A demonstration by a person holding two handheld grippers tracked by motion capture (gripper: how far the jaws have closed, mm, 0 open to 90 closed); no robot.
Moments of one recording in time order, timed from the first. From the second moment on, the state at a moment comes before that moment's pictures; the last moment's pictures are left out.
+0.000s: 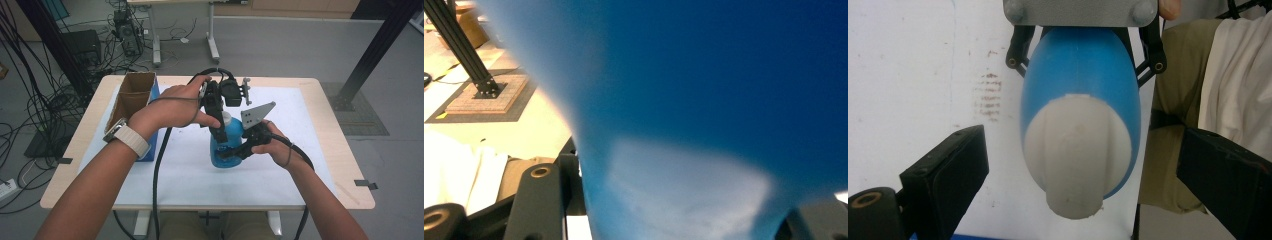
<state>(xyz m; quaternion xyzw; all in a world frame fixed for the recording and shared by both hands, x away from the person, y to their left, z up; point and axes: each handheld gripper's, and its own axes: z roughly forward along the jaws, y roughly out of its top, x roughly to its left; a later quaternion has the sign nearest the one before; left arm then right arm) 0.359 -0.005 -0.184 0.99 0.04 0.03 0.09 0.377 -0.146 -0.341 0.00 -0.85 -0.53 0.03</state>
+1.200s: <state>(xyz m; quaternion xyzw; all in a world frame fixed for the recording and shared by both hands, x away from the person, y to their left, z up) 0.358 -0.007 -0.184 0.99 0.04 0.03 0.09 0.378 -0.145 -0.341 0.00 -0.85 -0.53 0.04</state>
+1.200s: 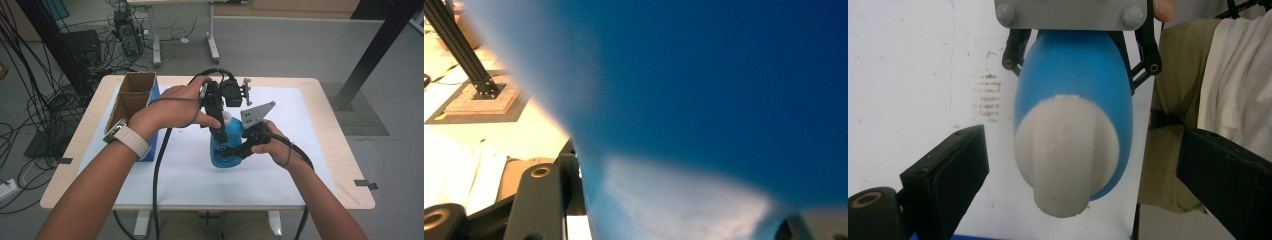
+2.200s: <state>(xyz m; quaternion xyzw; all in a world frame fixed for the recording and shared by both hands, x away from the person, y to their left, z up) 0.359 -0.010 -0.186 0.99 0.04 0.03 0.09 0.377 -0.144 -0.337 0.00 -0.85 -0.53 0.04</state>
